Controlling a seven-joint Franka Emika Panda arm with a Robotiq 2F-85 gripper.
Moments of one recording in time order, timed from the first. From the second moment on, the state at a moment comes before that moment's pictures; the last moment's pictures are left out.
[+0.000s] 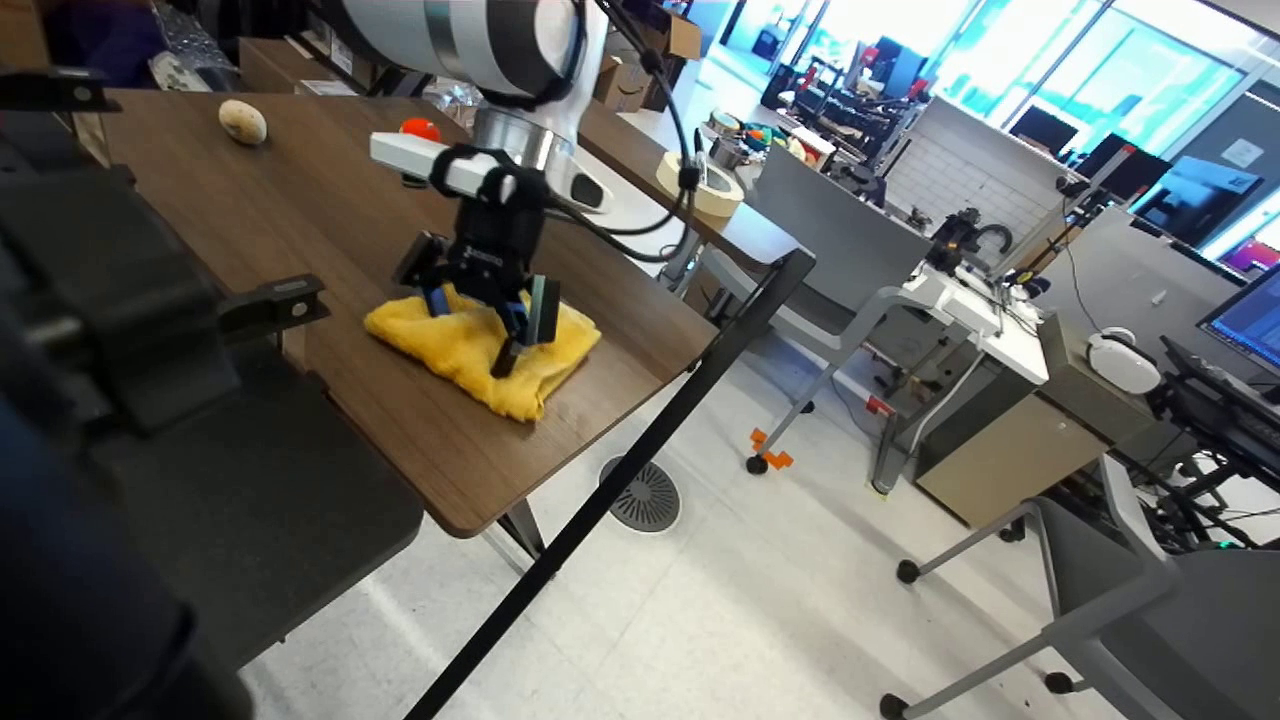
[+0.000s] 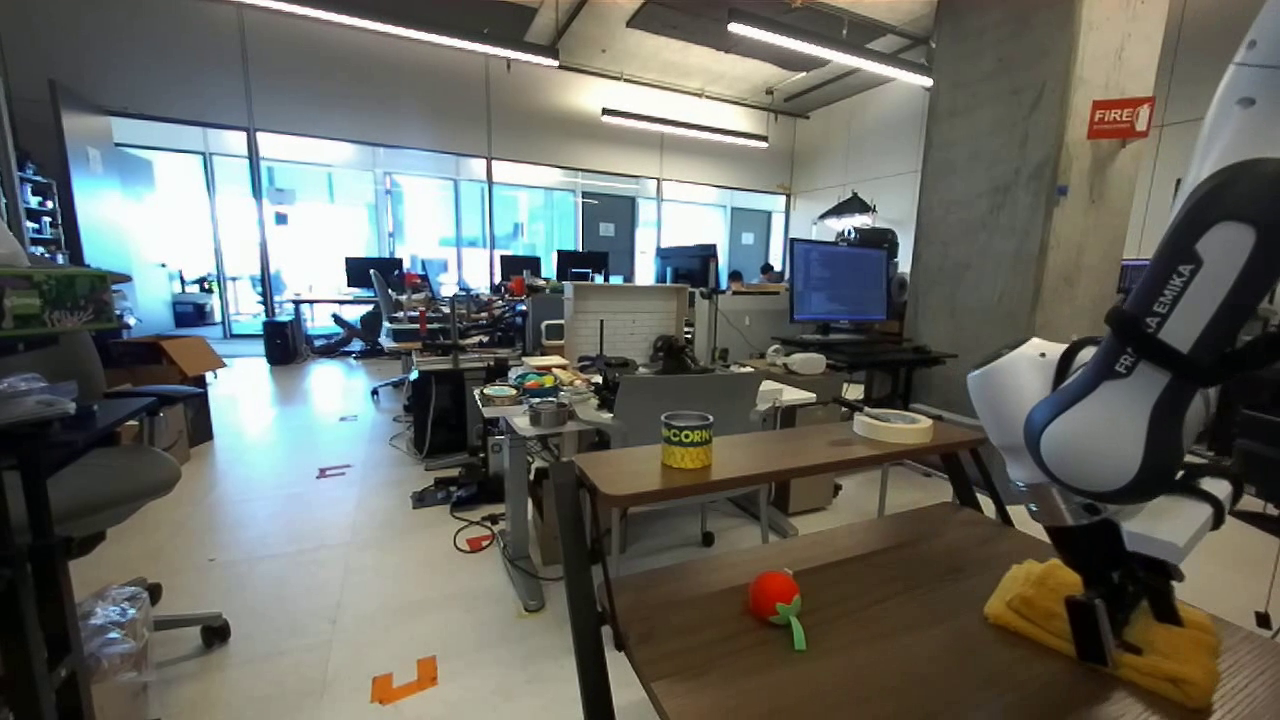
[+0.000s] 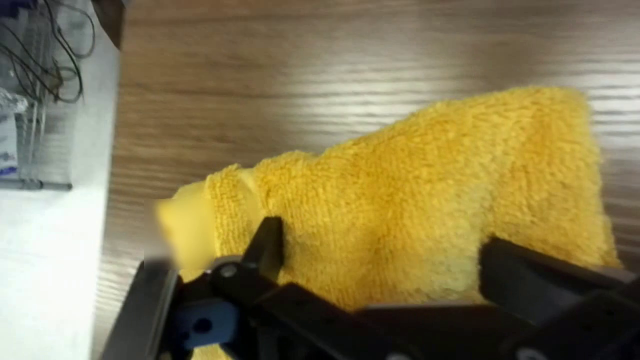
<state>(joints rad) 0.08 0.90 -0.22 -1.86 -0.31 2.34 0.09</state>
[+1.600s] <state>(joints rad) 0.15 0.89 -0.22 -1.91 -0.53 2.30 0.21</state>
